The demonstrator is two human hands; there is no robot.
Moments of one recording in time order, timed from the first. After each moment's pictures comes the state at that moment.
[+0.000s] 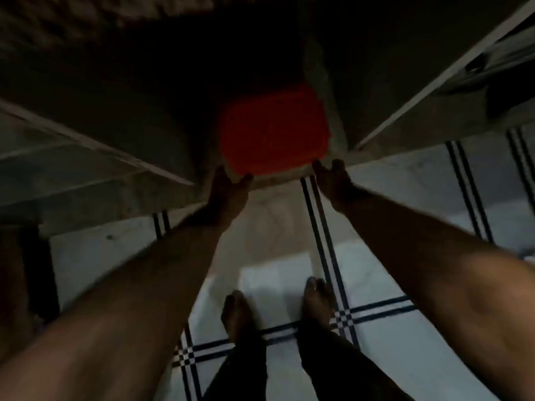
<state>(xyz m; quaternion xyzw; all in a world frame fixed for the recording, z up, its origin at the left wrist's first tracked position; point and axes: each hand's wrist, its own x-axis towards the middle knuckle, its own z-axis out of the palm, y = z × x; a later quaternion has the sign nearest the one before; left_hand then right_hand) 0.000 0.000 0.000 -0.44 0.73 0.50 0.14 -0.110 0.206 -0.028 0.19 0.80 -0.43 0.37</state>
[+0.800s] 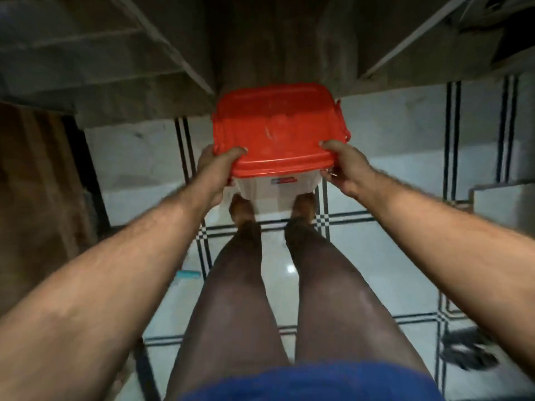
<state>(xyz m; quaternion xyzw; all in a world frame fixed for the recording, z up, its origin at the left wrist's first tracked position) 0.184 0.015 0.179 -0.57 0.53 0.61 0.12 0.043 0.268 0.174 0.35 0.60 -0.56 0.45</state>
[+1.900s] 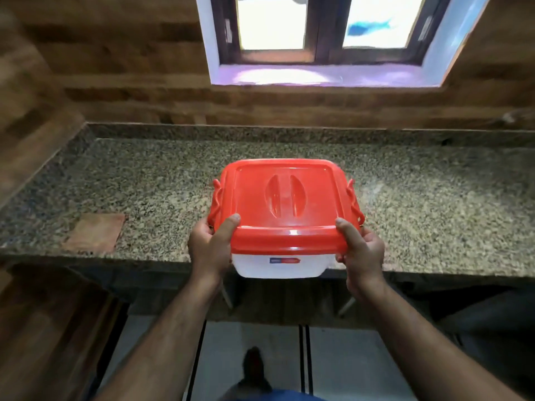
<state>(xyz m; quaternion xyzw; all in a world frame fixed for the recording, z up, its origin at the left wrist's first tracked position) 0.065 0.007 0.653 -0.39 0.59 0.64 -0.32 -0.076 0.223 0.646 0.02 0.64 -0.76 0.13</state>
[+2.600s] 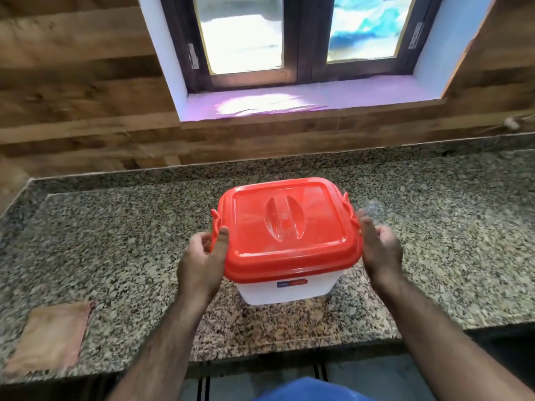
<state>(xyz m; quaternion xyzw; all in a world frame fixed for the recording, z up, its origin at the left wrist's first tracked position) -0.073 -0.137 0.650 -0.41 0.76 0.47 -0.17 -0.246 0.130 0.635 0.07 0.80 -0.59 0.07</state>
